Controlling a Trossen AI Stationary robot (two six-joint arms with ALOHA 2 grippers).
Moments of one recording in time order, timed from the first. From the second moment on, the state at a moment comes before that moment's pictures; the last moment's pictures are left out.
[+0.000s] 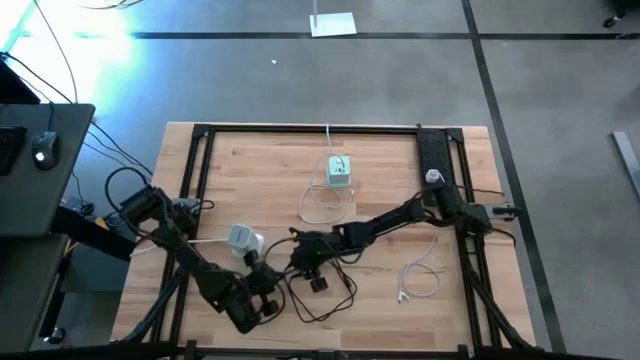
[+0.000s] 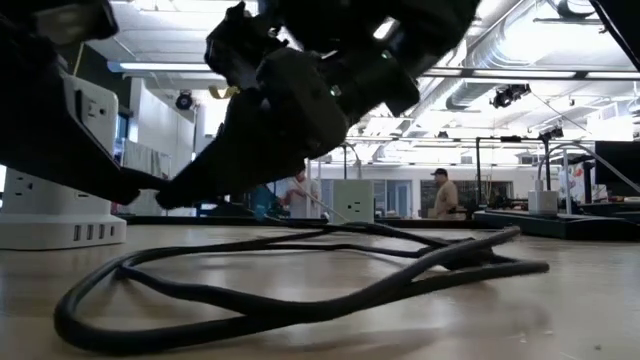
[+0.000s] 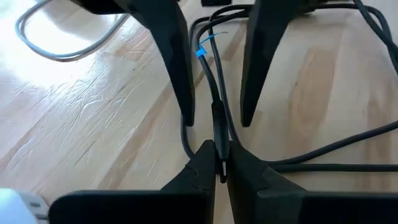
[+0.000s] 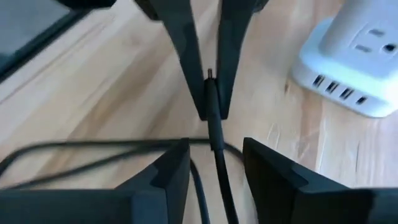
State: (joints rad) left arm -0.84 1.82 0.93 -0.35 -0.88 -1.10; right arm 0.23 2.23 1.38 0.28 -0.14 -0.09
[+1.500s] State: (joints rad) left arm -0.83 1.77 1.00 -0.58 -0.73 -1.04; right arm 0.26 2.24 1.36 0.38 0.08 0.11
